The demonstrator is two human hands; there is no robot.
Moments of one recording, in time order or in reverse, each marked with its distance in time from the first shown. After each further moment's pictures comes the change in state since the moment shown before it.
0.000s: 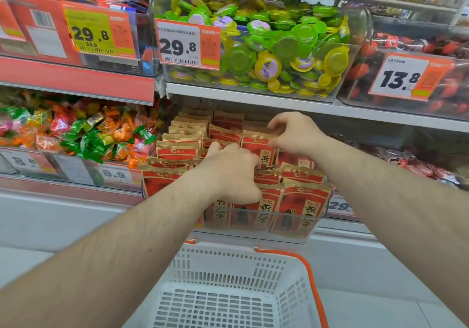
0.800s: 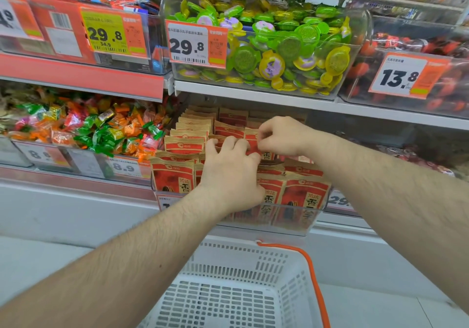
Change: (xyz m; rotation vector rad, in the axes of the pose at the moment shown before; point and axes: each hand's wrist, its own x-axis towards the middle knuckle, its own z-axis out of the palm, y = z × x) left_hand -0.026 0.013 0.023 0.161 0.292 -0.127; right_hand -0.018 -0.032 -0.001 -0.112 -0.270 -0.109
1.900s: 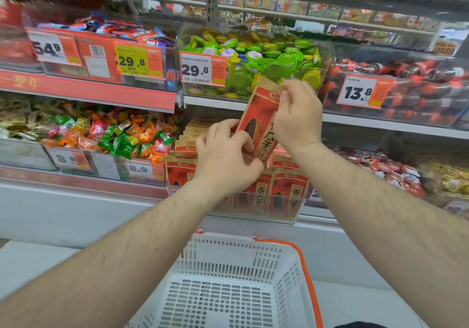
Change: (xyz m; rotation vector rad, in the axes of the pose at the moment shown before) left_hand -0.043 0.005 -0.046 -0.499 0.364 -0.113; right_hand -0.079 -0.047 -0.021 0.221 1.095 -0.247
